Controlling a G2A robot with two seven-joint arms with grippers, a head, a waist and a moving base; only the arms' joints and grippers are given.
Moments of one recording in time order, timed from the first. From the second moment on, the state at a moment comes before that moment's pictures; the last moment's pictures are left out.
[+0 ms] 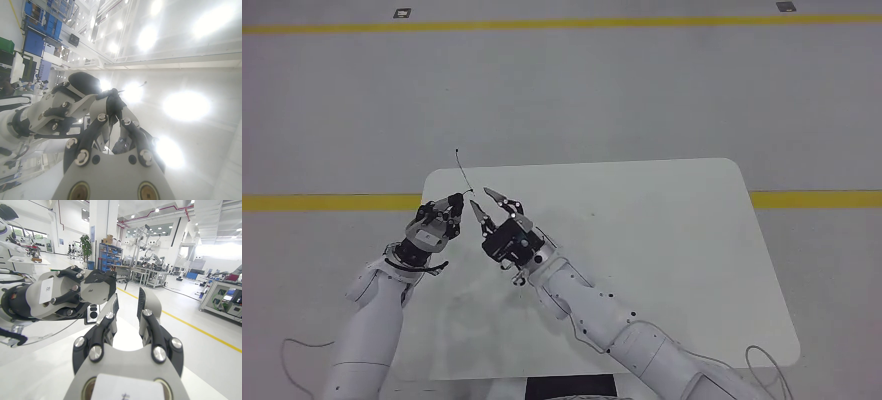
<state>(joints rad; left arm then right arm) 1.53 -1.21 -1.62 -1.45 -1.13 0.18 -1.13 -1.15 -1.61 0.66 -1.20 -1.55 0.14 -0.50</state>
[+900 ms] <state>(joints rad) 1.53 -1.21 -1.62 -1.45 -1.13 0.18 -1.13 -1.14 -1.62 0.65 -1.21 -1.57 0.14 -0.50</state>
